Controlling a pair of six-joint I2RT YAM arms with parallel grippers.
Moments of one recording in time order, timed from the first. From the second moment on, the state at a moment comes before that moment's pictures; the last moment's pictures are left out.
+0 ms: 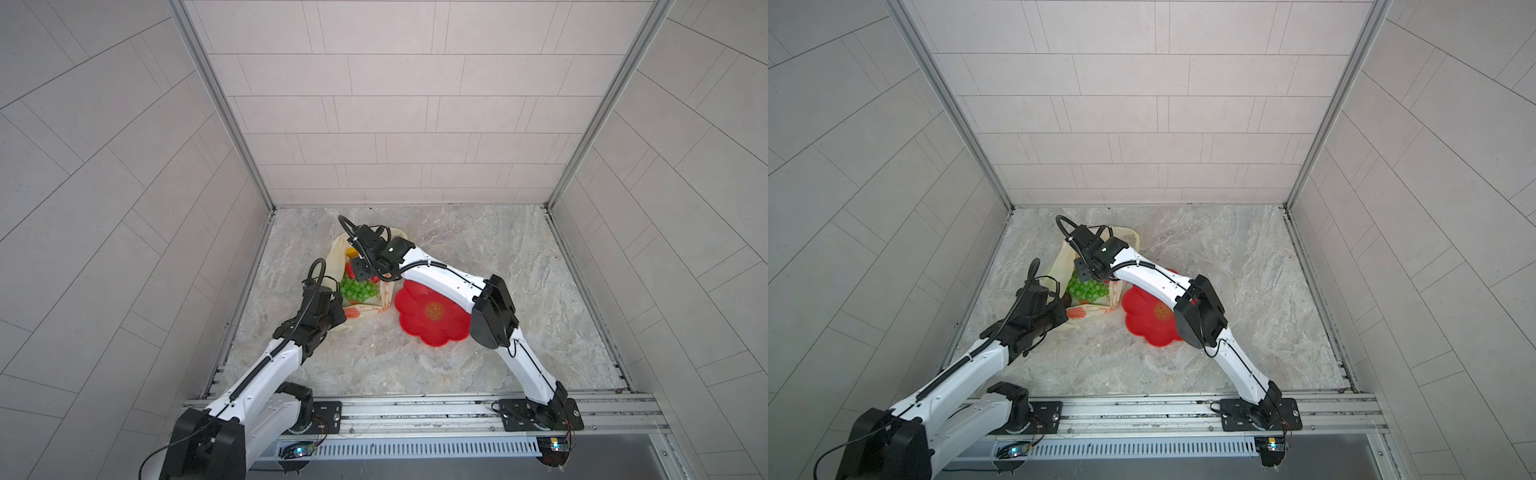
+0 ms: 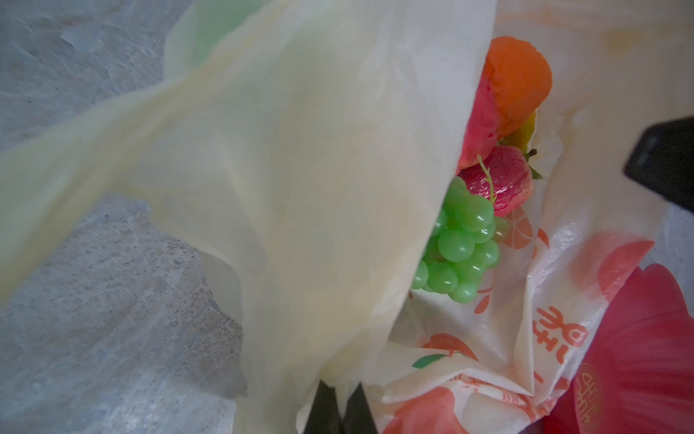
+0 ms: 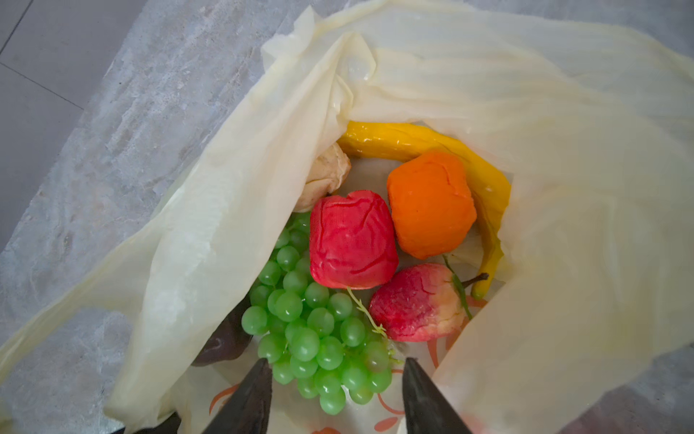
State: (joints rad) left arm -0.27 0.96 0.42 -0.30 -0.07 -0.68; right arm 0.87 2.39 2.32 -0.85 0.11 0.42
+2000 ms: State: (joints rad) left arm -0.29 0.97 0.42 -0.32 -0.11 -0.67; right arm 0.82 2.55 2.63 -0.90 0.03 0.40
